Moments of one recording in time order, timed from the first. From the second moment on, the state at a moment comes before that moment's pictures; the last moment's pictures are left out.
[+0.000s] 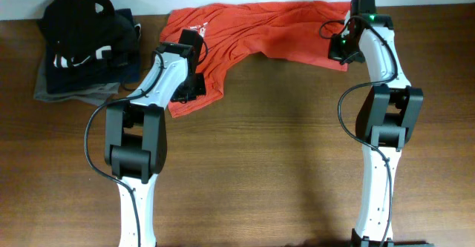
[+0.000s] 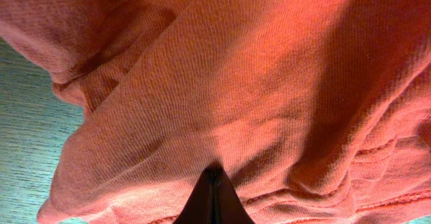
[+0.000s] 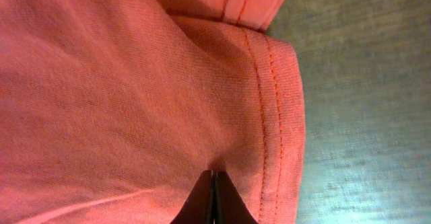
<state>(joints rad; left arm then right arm) -0.24 2.34 1.88 -1.03 -0.10 -0.36 -0.11 2.66 2.42 -1.04 -0.07 0.13</state>
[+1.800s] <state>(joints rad) -0.24 2.24 1.90 -1.12 -0.08 -0.33 -0.28 2.65 2.42 -1.55 0.14 0.33</state>
